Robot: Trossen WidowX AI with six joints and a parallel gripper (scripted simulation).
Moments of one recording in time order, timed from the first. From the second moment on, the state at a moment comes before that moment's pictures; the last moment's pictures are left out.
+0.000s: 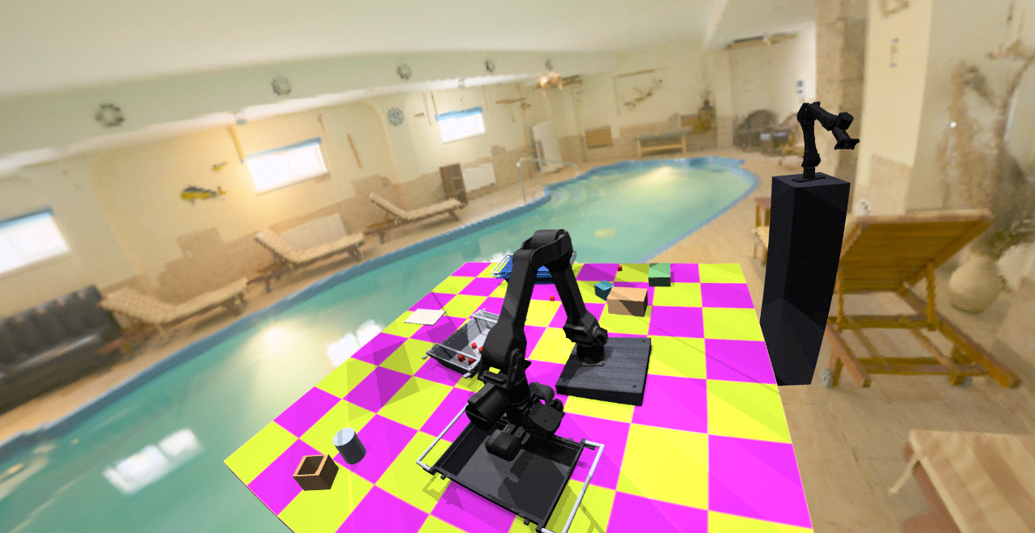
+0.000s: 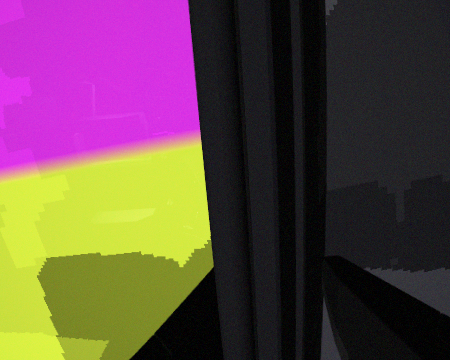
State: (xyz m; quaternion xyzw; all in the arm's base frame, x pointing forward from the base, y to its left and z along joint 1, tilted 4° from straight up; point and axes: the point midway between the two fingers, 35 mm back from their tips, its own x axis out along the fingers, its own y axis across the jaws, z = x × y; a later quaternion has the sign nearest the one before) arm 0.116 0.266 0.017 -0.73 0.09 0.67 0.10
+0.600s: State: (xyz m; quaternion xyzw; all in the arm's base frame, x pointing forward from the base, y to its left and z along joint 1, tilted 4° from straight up) arm 0.115 0.265 0.031 -0.73 0.09 0.67 0.09
